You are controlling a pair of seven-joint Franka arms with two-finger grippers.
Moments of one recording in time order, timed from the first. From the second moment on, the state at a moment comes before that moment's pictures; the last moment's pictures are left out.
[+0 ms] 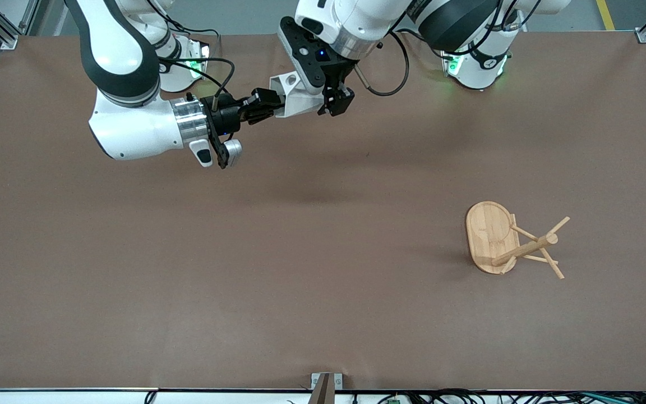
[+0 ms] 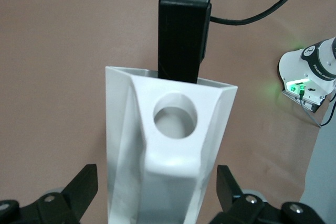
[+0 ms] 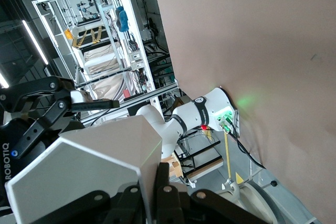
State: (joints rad) left arm -0.34 0.20 -0.55 -1.51 -0.23 1.93 0.24; right arm 0.05 0.10 0.38 -1.97 1.31 1.72 -0.15
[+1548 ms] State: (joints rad) left arm -0.33 0.20 -0.54 -1.51 -0.22 1.93 0.25; right arm 0.04 0.09 0.37 -1.97 1.31 1.71 -0.15
